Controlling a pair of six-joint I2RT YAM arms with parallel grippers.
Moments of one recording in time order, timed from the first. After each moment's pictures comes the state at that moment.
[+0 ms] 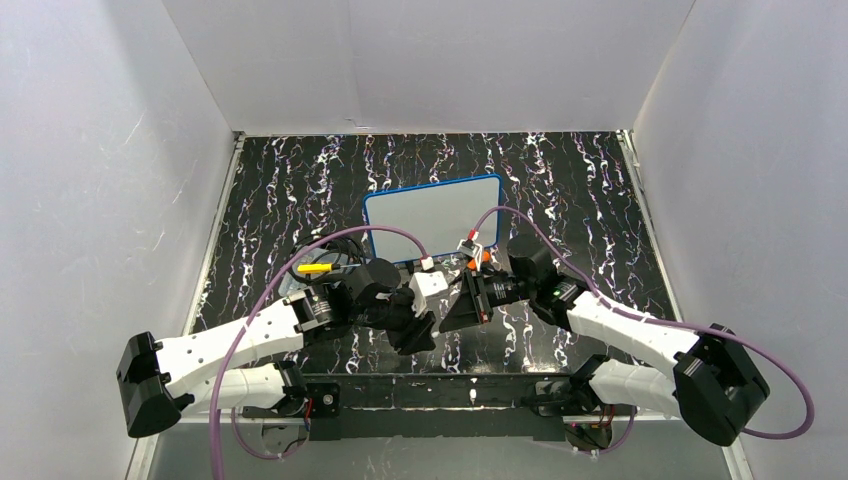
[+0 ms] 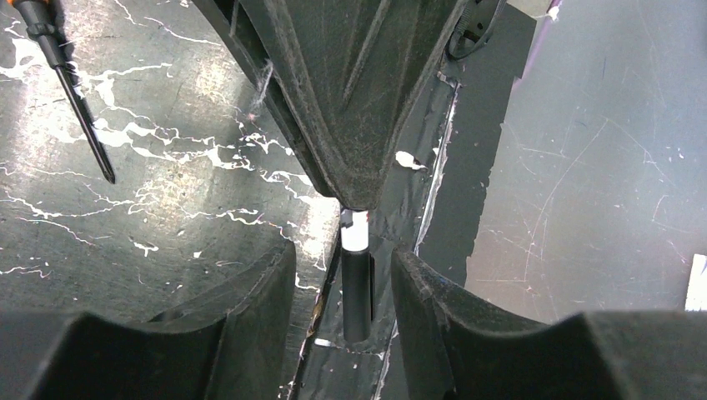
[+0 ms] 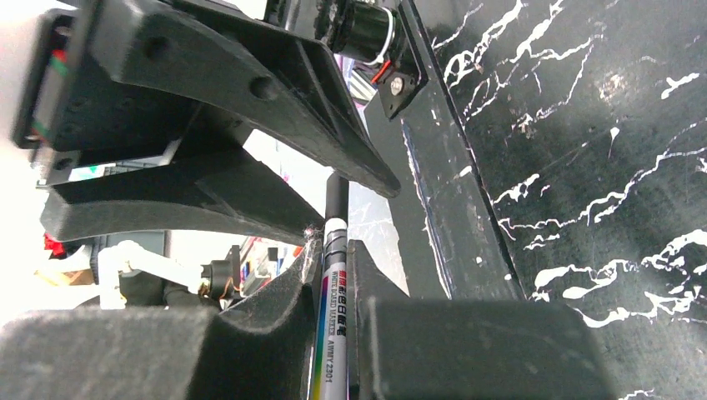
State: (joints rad) left arm -1.08 1.02 0.78 -0.44 0.33 -0.08; right arm 0.75 1.11 0.53 0.16 -0.95 0.78
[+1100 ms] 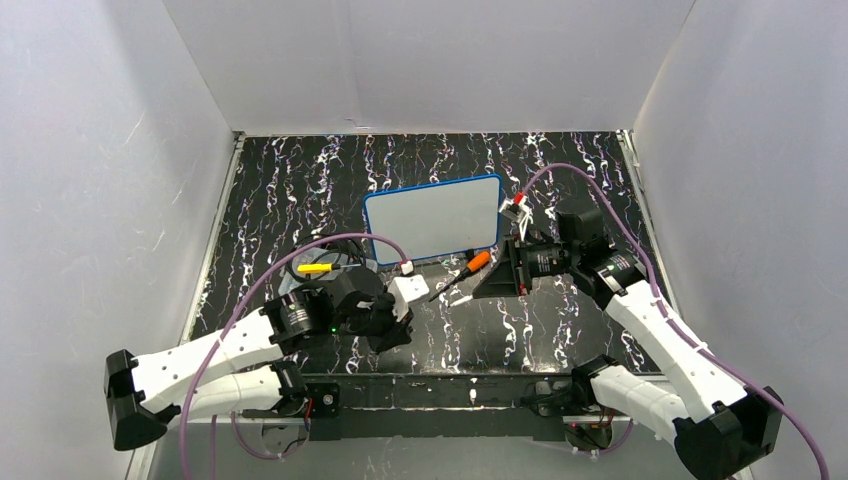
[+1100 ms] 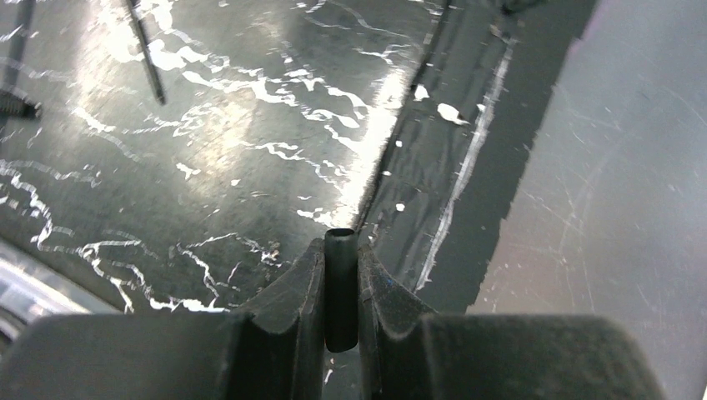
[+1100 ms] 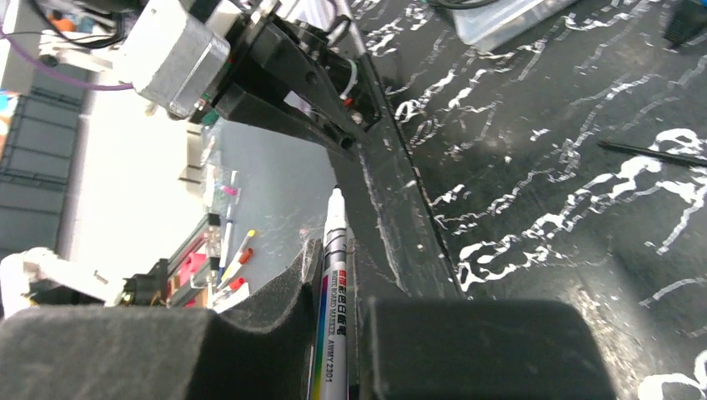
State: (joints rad) left arm -1.08 0.88 0.77 -0.61 0.24 -0.04; right arm 0.47 0.95 0.86 -0.46 -1.07 0.36
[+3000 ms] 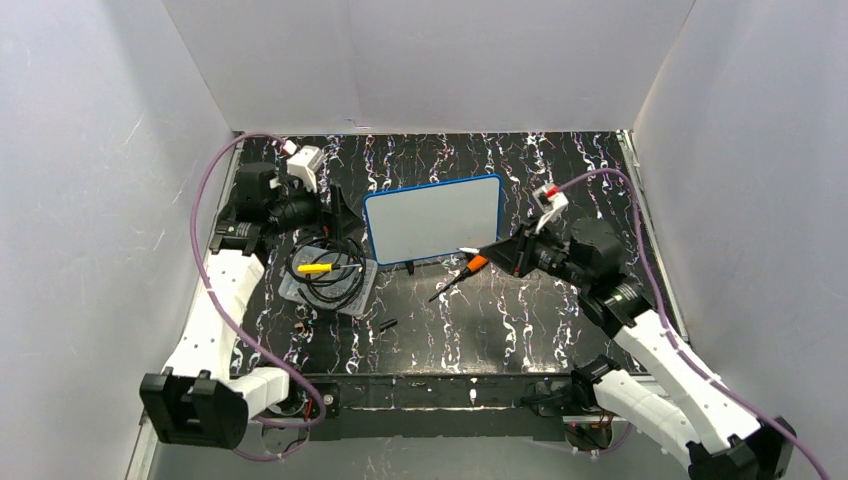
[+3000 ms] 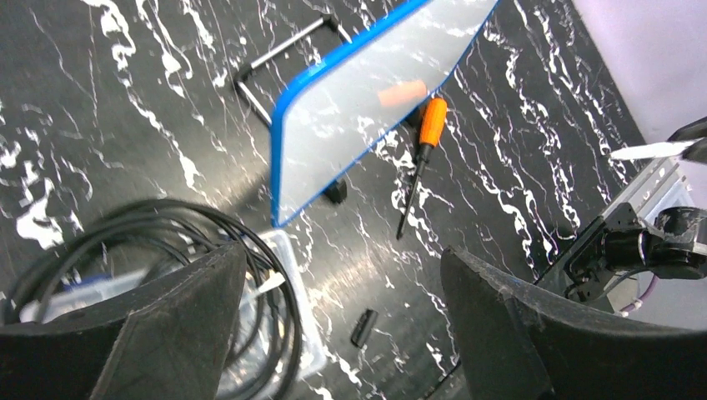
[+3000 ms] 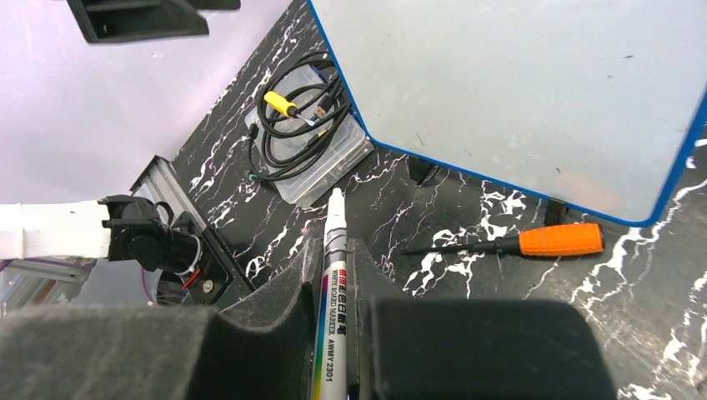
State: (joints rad) left arm -0.13 1.09 1.09 -0.60 0.58 -0.08; right arm 0.51 0.74 0.71 -0.18 -0.43 0.46
